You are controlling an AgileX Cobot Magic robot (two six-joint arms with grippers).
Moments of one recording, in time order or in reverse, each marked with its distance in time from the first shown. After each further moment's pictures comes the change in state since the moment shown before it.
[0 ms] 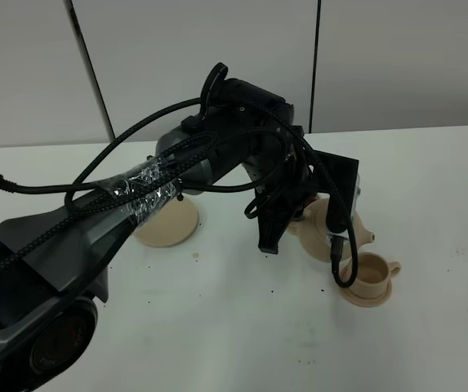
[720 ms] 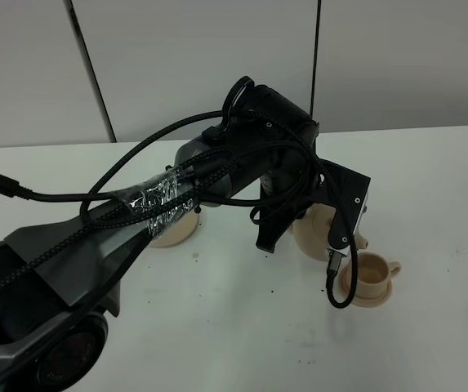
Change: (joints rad) left arm -0.056 0.000 0.000 0.181 -0.009 0.014; right arm 0.000 0.000 0.000 0.000 0.000 0.001
